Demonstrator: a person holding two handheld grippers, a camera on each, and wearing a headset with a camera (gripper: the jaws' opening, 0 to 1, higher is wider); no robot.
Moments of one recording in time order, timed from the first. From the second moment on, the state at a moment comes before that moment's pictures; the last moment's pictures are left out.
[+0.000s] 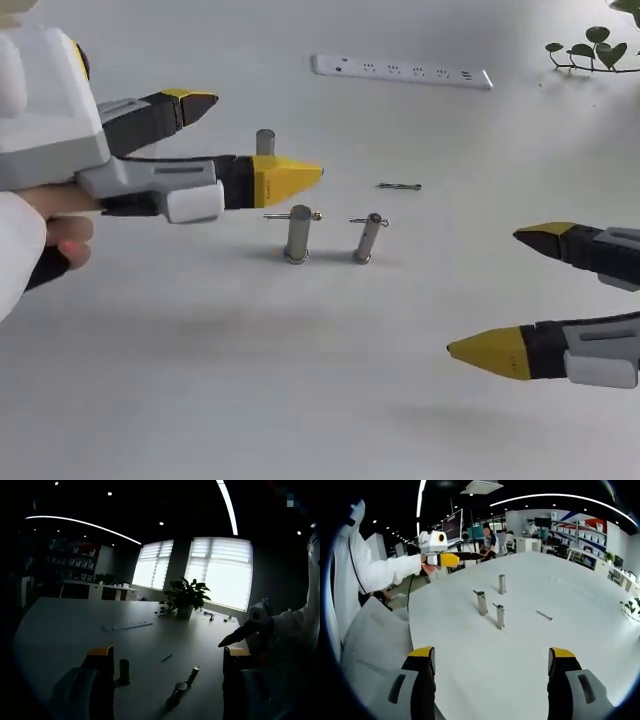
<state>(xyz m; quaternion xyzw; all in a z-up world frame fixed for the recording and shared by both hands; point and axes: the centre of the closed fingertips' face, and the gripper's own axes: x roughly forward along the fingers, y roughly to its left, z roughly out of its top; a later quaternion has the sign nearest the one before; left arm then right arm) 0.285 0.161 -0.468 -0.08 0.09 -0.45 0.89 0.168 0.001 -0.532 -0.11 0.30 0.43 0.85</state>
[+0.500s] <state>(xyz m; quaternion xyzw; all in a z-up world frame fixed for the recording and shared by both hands) 0.333 0.158 -0.510 -0.04 0.13 -0.43 0.89 0.161 0.001 -0.533 -0.10 0.30 0.42 0.85</state>
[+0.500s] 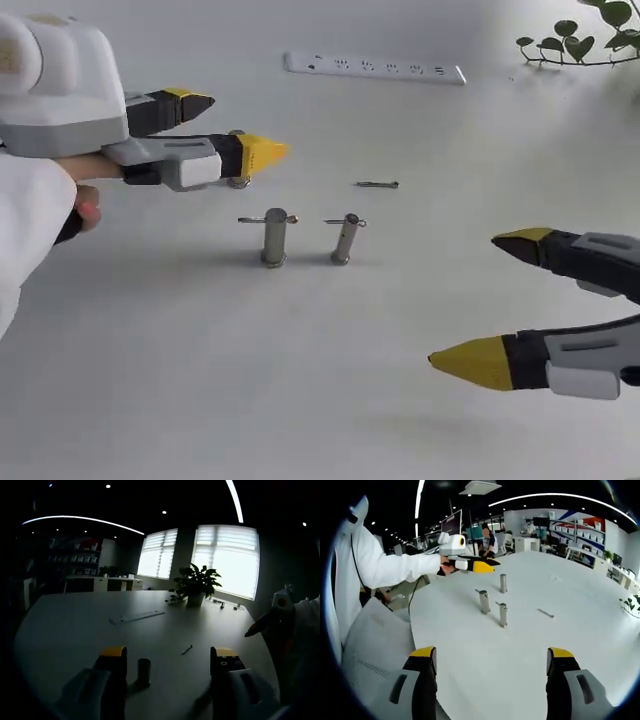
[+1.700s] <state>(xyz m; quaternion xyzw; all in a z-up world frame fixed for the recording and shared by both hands) 0.368 0.167 -0.561 0.01 0.18 -0.42 0.89 0.150 -0.003 -0.543 -0.08 0.32 0.41 0.85</state>
